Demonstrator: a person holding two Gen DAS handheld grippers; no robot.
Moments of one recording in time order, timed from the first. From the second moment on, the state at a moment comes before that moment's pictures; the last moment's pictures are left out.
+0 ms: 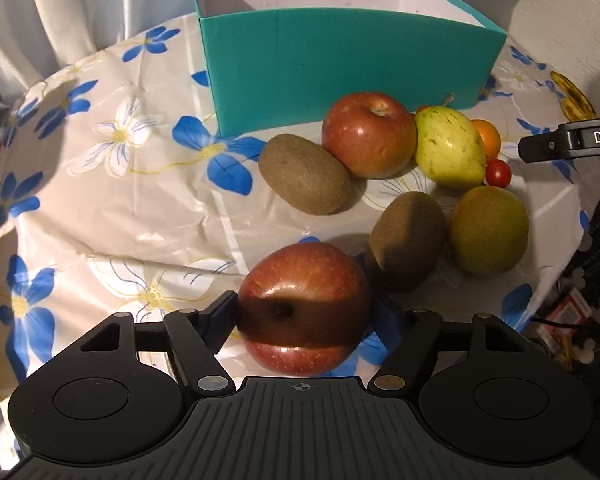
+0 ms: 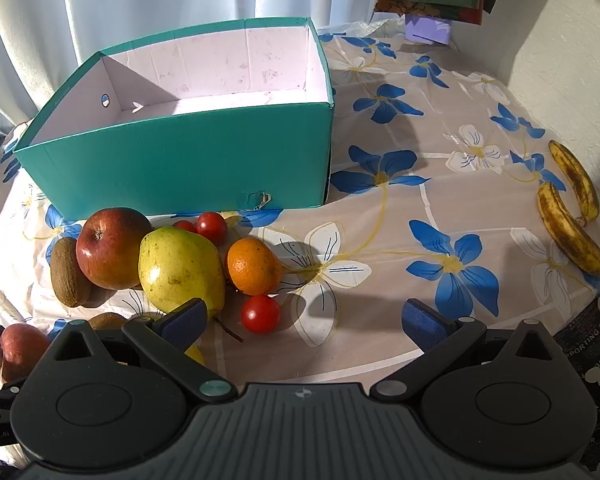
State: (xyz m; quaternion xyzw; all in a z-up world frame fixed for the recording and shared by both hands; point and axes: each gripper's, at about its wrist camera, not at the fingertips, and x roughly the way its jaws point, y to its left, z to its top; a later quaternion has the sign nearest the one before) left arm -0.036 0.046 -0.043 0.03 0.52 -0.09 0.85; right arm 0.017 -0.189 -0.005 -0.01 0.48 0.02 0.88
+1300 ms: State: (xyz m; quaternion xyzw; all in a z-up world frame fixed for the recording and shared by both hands) left arm -0.025 0.050 -0.025 -0.02 0.49 -0.09 0.87; right arm -0.007 -0.119 -0.038 -0.10 0.49 0.25 0.83
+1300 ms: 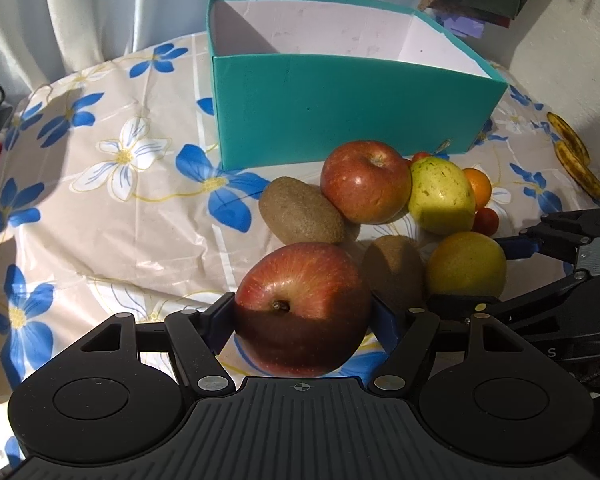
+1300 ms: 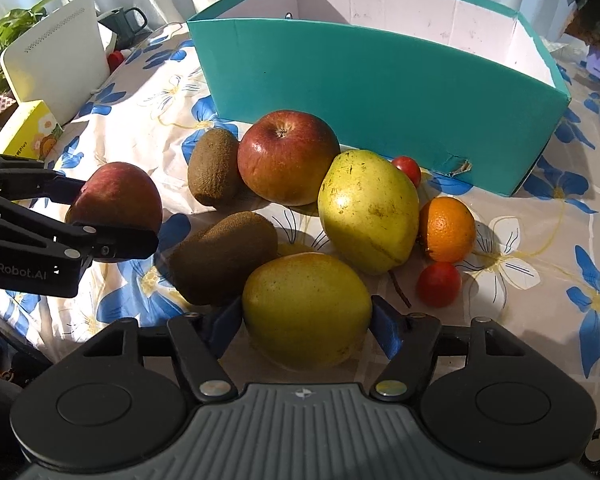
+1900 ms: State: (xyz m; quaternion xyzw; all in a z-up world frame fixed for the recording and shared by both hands) left arm 0.019 0.024 0.038 0.00 0.43 -0.04 0.90; right arm -0.009 -0.146 -0.006 -0.08 0.43 0.22 0.87
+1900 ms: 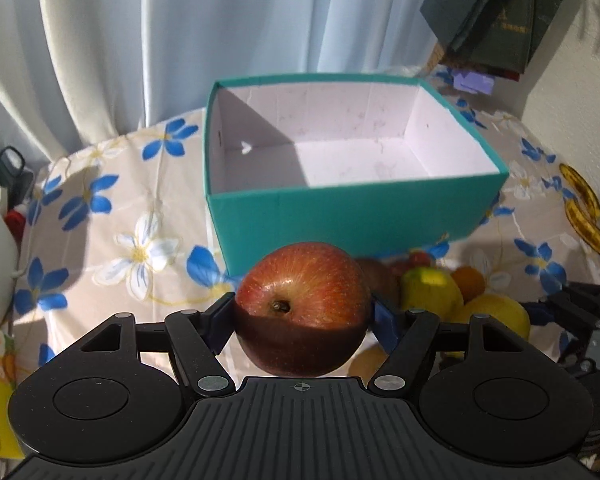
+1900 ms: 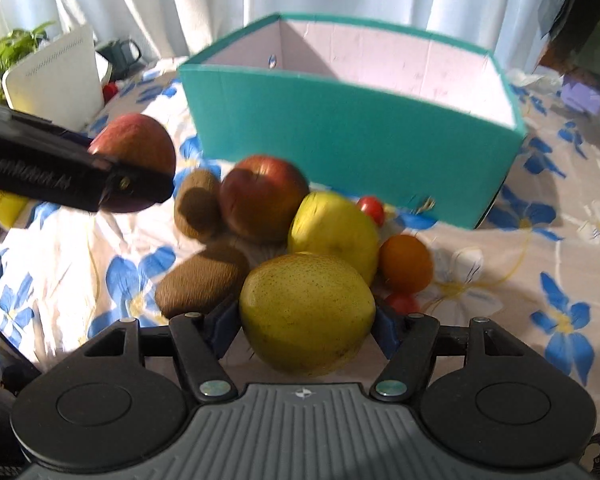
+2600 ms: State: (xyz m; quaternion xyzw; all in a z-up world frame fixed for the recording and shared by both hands) left arm 0.156 -0.013 0.025 0.01 0.43 0.03 0.90; right arm 0.039 -0.206 0.046 0.00 0.33 0.14 0.93
